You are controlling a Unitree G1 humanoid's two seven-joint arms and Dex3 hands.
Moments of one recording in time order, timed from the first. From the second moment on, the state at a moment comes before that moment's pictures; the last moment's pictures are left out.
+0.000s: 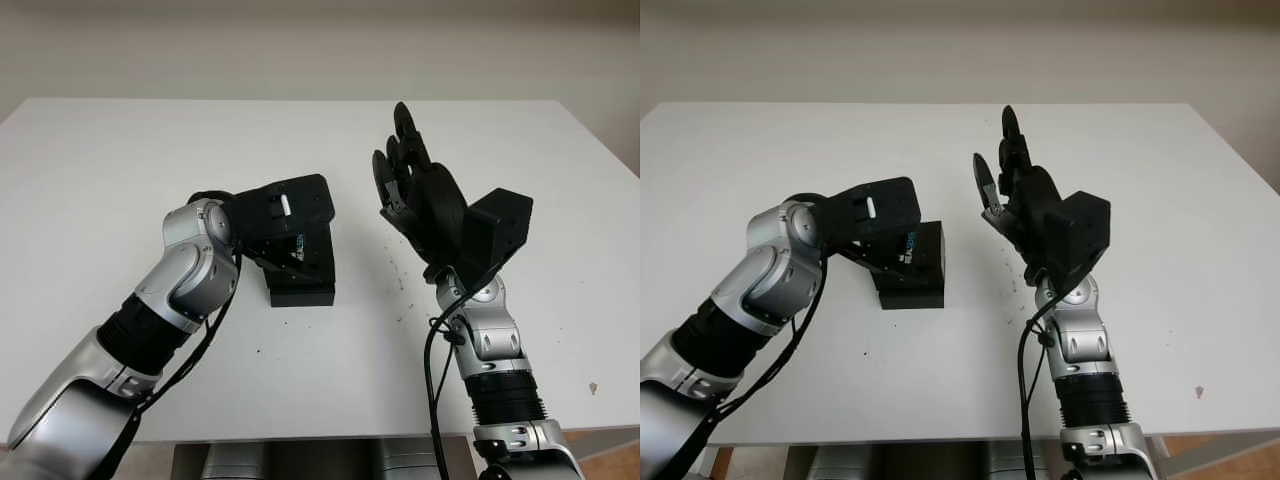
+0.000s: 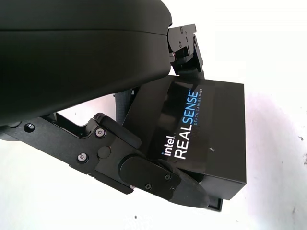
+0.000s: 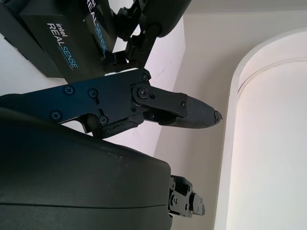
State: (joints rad) left arm -0.79 0.42 -0.50 0.00 0.58 0.93 -0.80; right arm -0.47 -0.10 -0.04 0.23 0.09 0.01 0.17
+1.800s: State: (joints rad) left arm -0.84 0.53 -0.68 -0.13 0.58 0.93 -0.97; right arm -0.47 -0.09 -0.03 0.26 0.06 0.00 0.16
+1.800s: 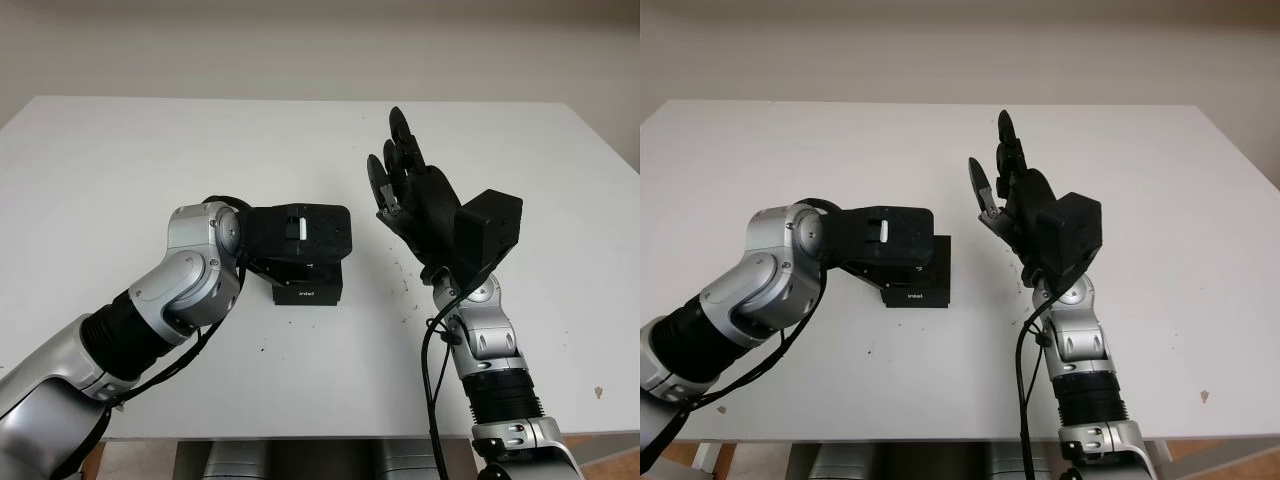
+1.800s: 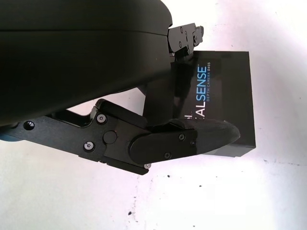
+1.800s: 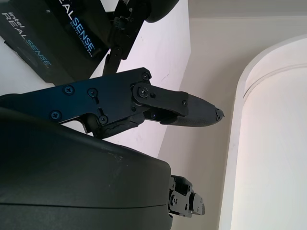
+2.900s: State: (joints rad) left arm -0.45 0.53 -0.40 -0.11 0.66 0.43 -0.62; right arm -0.48 -0.13 -0.07 0.24 0.11 0.01 0.22
